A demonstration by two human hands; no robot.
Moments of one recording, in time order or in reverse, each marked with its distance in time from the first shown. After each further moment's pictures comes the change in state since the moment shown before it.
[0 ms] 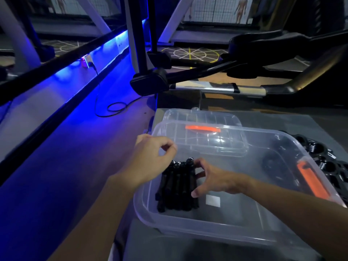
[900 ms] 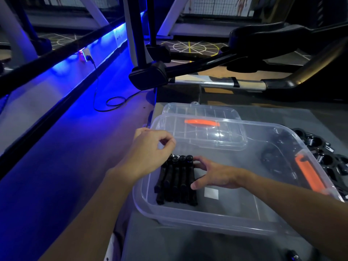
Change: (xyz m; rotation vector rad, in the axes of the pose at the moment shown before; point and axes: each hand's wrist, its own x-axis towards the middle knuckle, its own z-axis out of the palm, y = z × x) left_hand -0.001 -0.002 0.000 0.015 -0.042 -0.015; right_hand 0.010 0.024 -0.003 0.197 -0.102 0.035
